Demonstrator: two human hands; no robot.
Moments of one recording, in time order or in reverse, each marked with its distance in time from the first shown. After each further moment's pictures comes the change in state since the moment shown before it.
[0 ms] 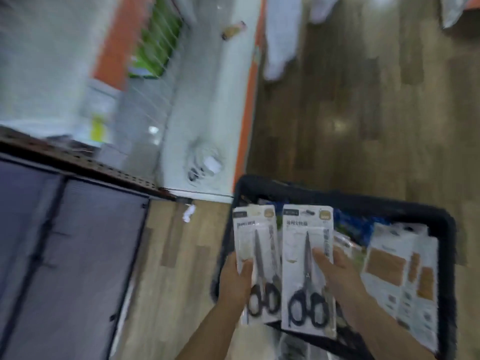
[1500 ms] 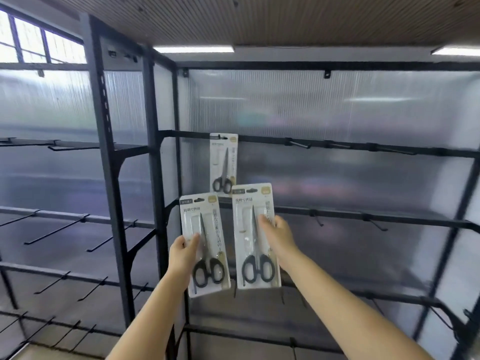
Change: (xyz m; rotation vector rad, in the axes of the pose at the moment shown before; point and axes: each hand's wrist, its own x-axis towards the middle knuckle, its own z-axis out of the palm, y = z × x) left_hand -0.696 -0.205 -0.509 -1.036 1.587 0.185; right_hand -0.801 -0.046 0.390 -0.703 -1.391 -0.965
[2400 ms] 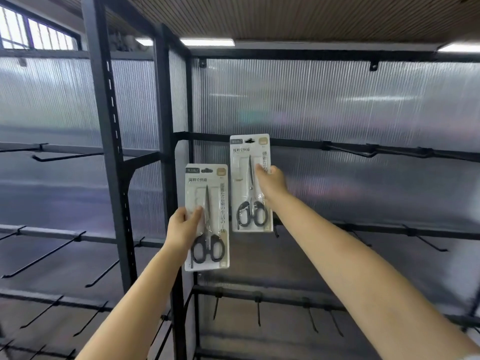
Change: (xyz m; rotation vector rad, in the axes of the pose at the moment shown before) left_hand 0.126 0.054 -0.036 0.024 -0.067 0.174; right_hand 0.162 -0.085 0.110 -0.047 0.185 -0.145
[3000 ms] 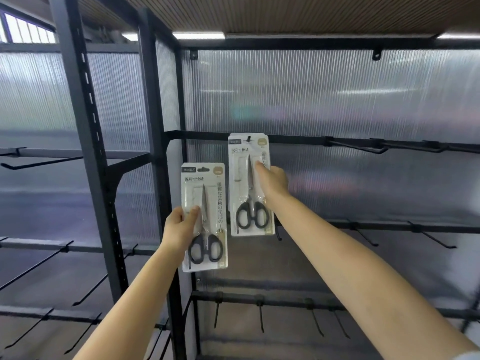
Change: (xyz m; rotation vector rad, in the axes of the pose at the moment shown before) left_hand 0.035 -0.014 0.004 -0.019 -0.030 0.000; right_hand 0.026 0.016 0.009 0.118 0.073 0.056
